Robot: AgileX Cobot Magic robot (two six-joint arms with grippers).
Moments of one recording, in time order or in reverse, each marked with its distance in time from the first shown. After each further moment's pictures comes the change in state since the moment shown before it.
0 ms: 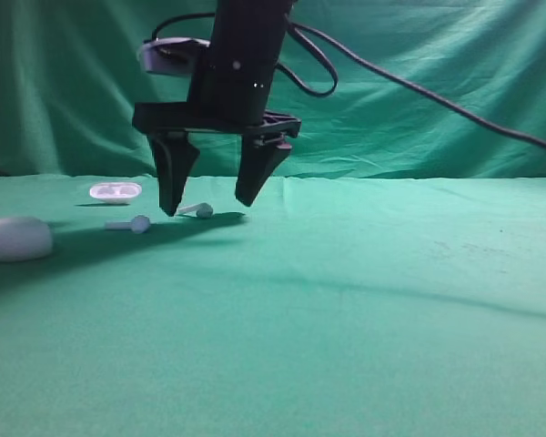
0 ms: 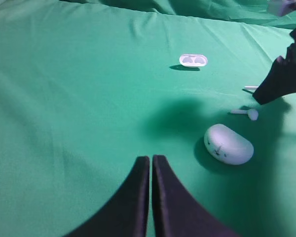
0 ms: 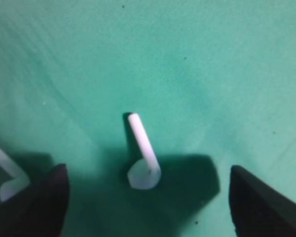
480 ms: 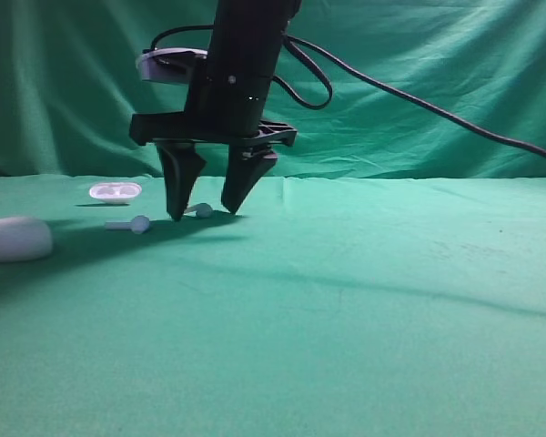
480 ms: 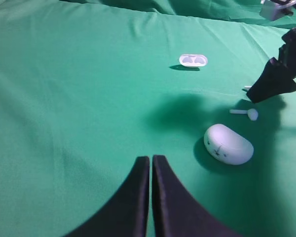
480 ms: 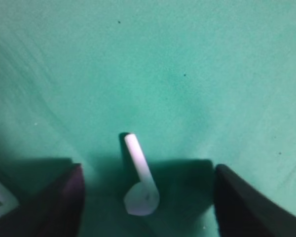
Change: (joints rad) left arm 0.000 0.000 0.000 0.000 0.000 0.000; right arm 0.000 0.036 -0.013 0.009 -0.034 0.015
